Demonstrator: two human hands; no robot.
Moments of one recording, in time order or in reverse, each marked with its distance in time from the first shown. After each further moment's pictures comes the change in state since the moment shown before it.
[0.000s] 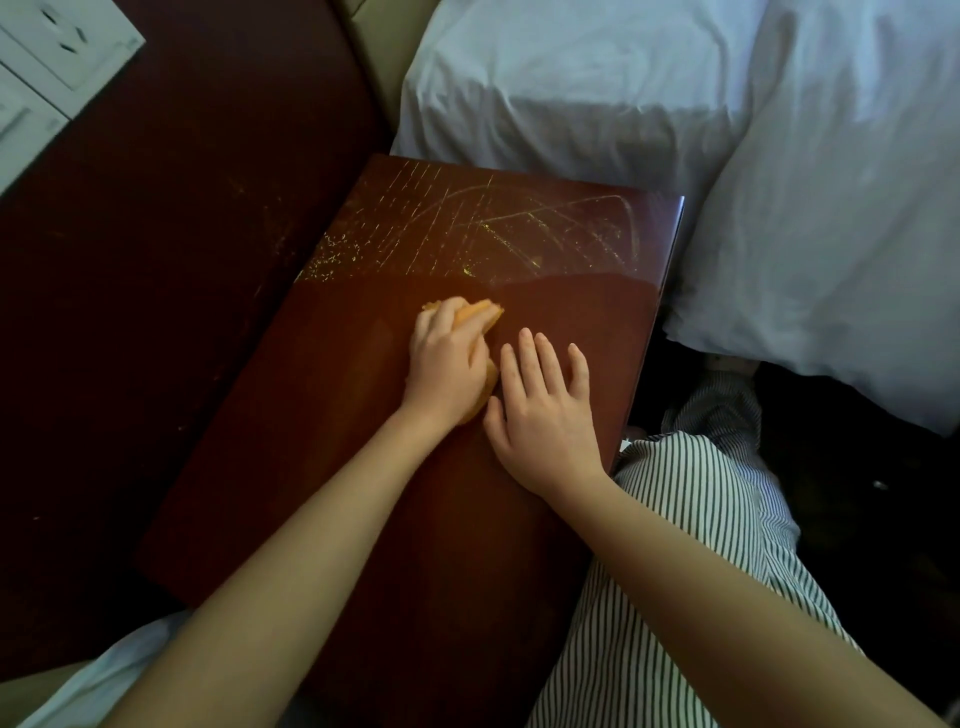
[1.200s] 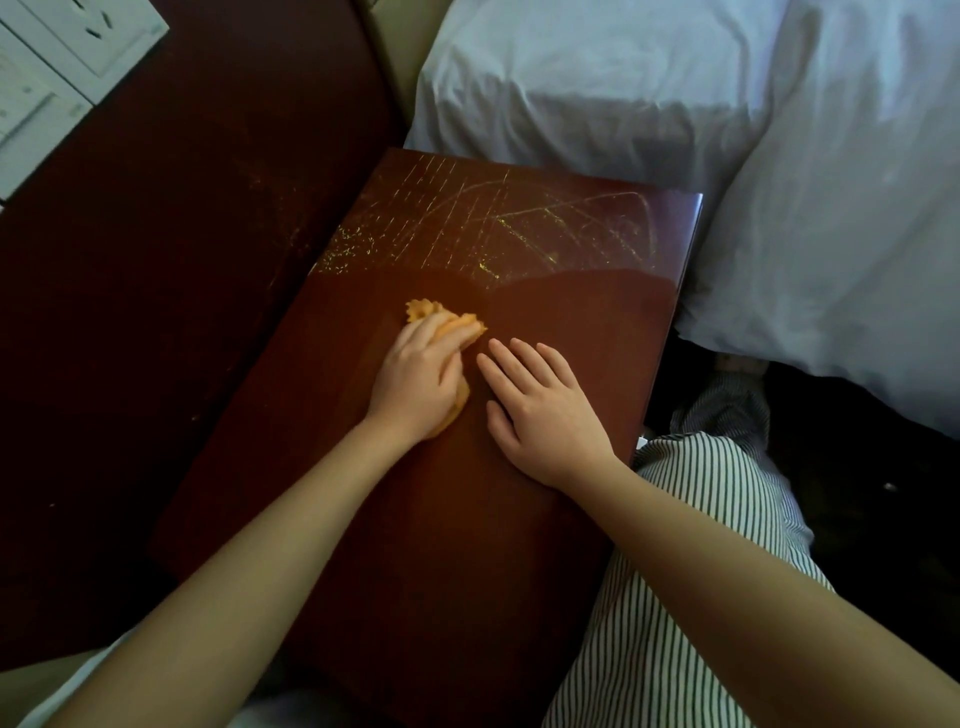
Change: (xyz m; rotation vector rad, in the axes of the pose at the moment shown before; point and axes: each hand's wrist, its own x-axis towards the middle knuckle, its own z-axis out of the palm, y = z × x) left_hand -0.019 -0.039 -0.022 0.026 -0.088 0.052; right_hand 0.007 0.001 0.000 0.137 -0.077 -0.226
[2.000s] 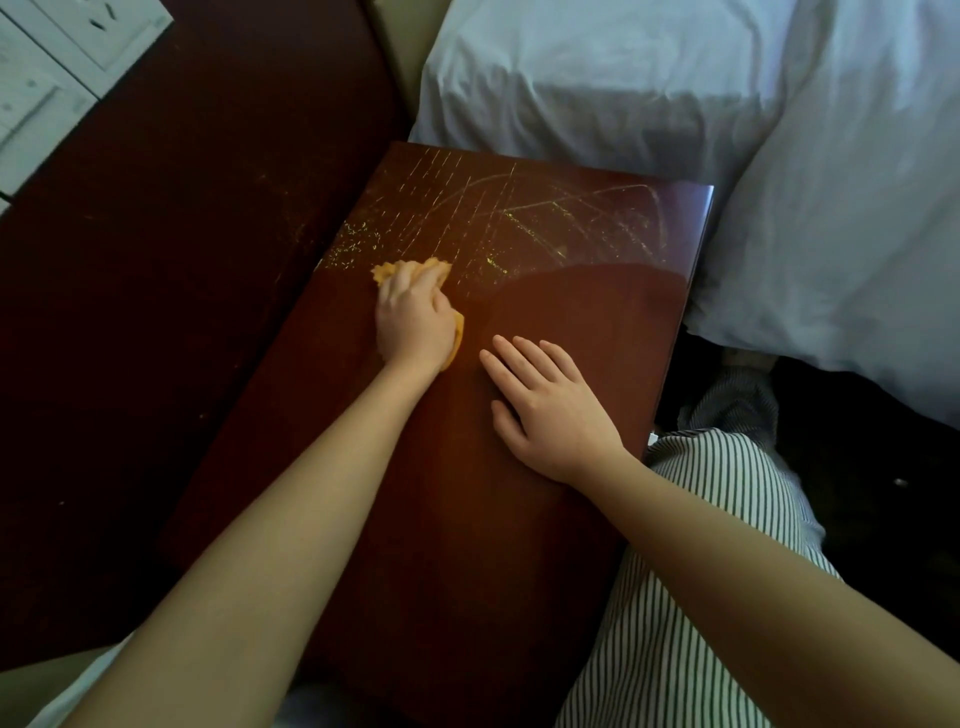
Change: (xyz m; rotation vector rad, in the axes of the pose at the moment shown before) left_hand 0.051 -0.007 0.005 0.002 0.187 -0.363; right_hand 0.001 0.000 0.002 -0.009 -0.060 -0.014
